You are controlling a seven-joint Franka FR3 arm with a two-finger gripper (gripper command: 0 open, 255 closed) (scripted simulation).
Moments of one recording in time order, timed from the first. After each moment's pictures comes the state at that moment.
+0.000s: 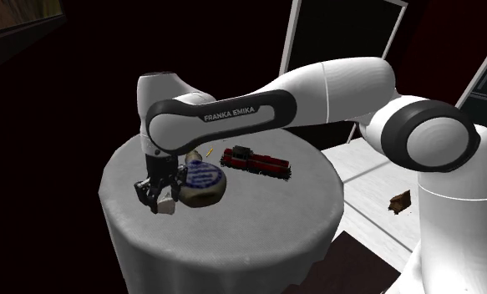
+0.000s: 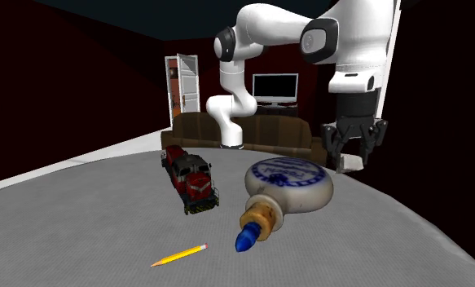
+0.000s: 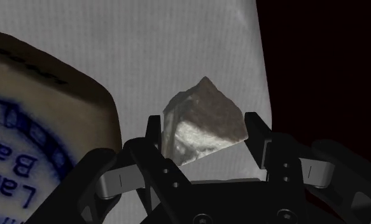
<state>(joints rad) 0.24 0.45 0.44 -1.50 -0.08 1.89 0.41</state>
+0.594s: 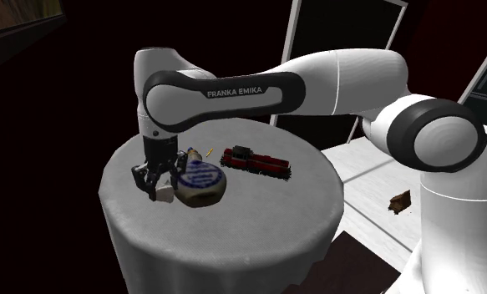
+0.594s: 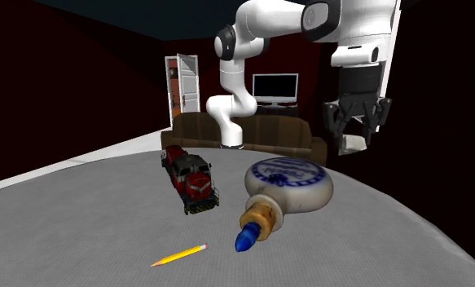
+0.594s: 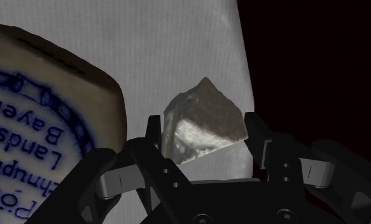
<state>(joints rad) 0.24 0.43 0.44 -1.41 -0.08 1.78 0.42</state>
